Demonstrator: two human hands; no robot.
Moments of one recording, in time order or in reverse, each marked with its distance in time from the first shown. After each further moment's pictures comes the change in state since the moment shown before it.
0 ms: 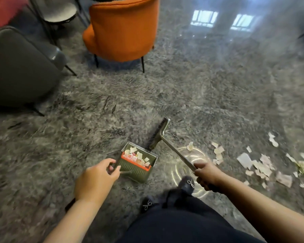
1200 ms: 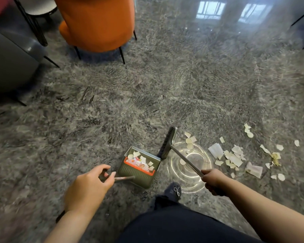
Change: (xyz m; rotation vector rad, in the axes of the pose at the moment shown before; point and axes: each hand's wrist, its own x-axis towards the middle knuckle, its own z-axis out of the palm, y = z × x) left_hand -0.183 0.236 0.097 0.038 -0.024 -0.078; right_hand 0.013 0.228 -0.247 -0.017 -0.001 0.192
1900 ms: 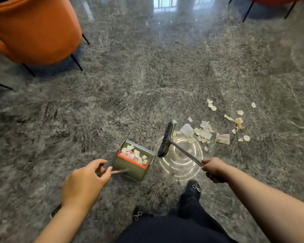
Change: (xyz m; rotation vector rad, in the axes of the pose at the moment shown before) left_hand -0.073 0.121 0.040 0.084 -0.072 0.264; right_hand -0.003 0.169 -0.098 0.187 0.085 0.067
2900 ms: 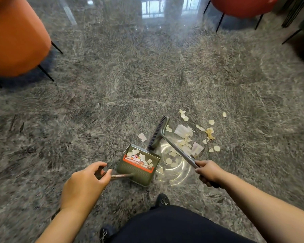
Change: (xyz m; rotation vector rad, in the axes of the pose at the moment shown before) left_hand 0.009 0.235 0.062 -0.034 -0.060 0.023; right_hand 0.033 0.045 -0.219 0.050 -0.021 -0.149
